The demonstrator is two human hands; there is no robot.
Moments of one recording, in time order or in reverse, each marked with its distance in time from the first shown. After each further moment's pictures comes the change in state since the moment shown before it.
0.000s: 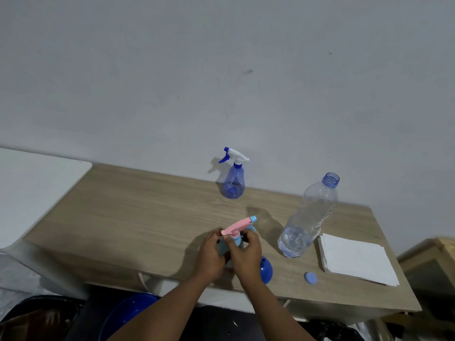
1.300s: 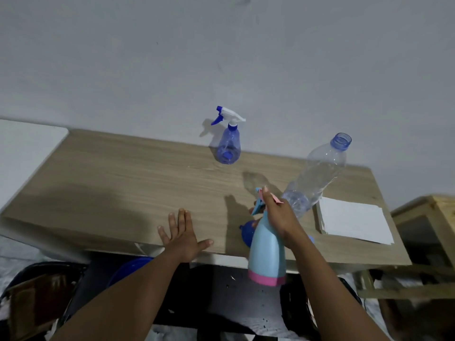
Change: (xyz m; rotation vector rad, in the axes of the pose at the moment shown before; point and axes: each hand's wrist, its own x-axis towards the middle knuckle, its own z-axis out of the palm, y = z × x) left_hand -0.003 -0.062 -0.045 0.913 -0.465 -0.461; right_hand 0.033 -0.044 -0.091 -0.063 -0.316 0.284
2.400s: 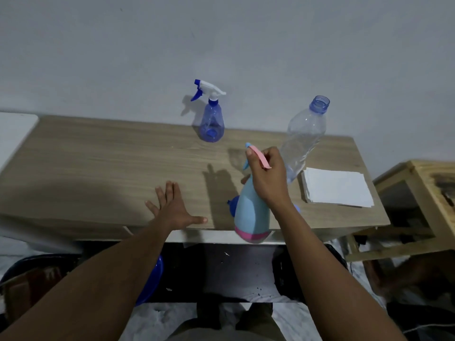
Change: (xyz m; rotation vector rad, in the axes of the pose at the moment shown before) left_hand 0.004 0.012 -0.019 -0.046 0.001 0.022; right_hand -0.012 -0.017 0.001 0.072 0.333 -0.302
